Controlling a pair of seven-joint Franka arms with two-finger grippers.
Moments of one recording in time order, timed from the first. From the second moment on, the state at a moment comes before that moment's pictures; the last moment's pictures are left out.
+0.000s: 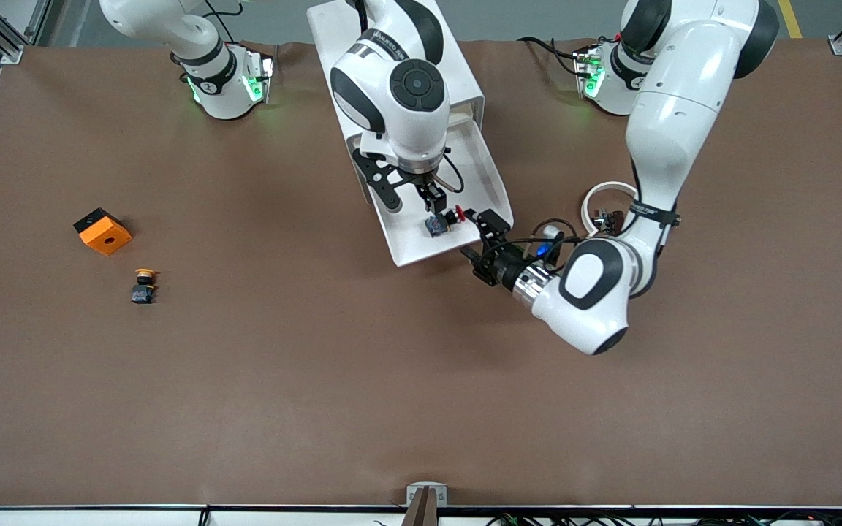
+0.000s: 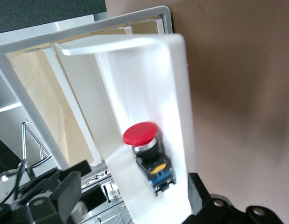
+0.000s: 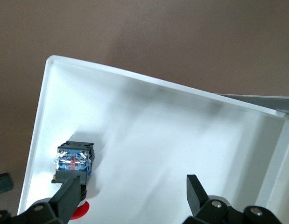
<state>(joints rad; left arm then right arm) -0.32 0.86 -0.06 -1.28 -0.96 1.41 -2.10 0.81 0.47 0.07 -1.50 0.04 1.87 1.84</state>
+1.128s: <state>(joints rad) -0.27 0.82 -0.06 -1.20 -0.81 1.41 -2.01 0.77 0.54 0.04 -1.46 0.03 2.01 1.85</state>
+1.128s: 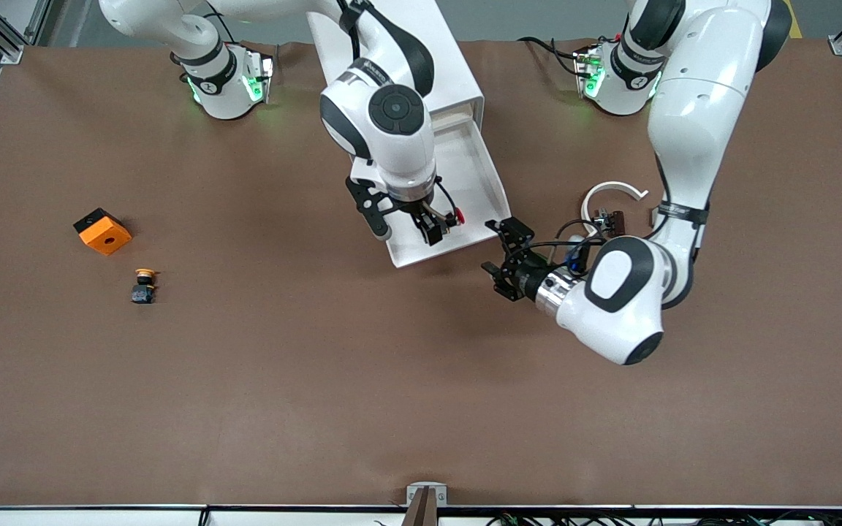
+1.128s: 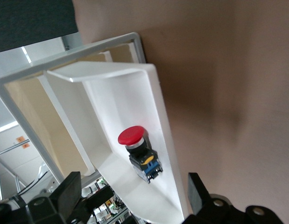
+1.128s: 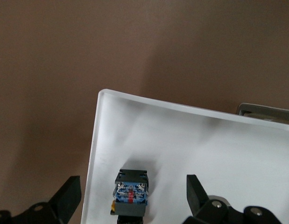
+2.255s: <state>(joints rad) -0.22 0.55 -0.05 -1.19 -0.17 1.39 -1.26 0.81 0.63 0.05 -1.41 0.02 2.05 1.85</state>
